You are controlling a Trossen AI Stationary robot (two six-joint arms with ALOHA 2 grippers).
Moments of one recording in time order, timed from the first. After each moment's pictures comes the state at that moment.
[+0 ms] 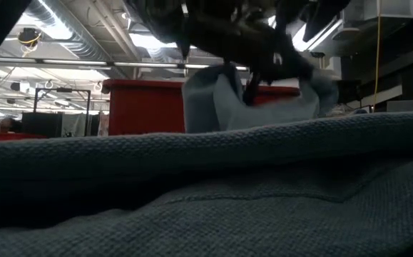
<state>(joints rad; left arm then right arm) -0.03 2.09 1.39 0.40 -0.10 -0.76 -0.23 1.26 1.48 -1.26 -0.06 -0.19</state>
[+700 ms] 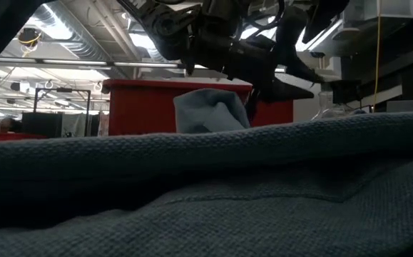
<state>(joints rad) 0.03 2.13 1.39 0.48 -0.05 -0.70 -0.28 1.26 1.48 -1.26 -0.12 -0.19</state>
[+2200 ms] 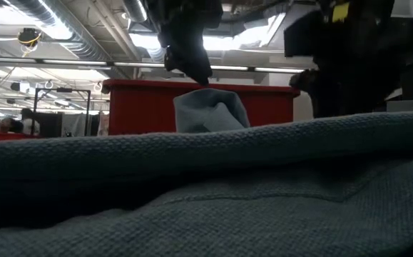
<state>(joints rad) -0.02 1.72 1.39 -0.67 -0.02 -0.25 0.32 1.64 1.05 -0.70 0.09 0.12</state>
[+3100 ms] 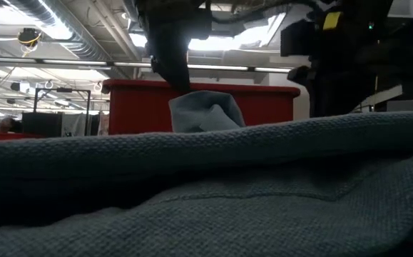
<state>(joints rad) -0.01 1.72 1.39 -0.82 -0.12 -0.25 0.32 1.62 1.05 -0.72 0.21 0.12</state>
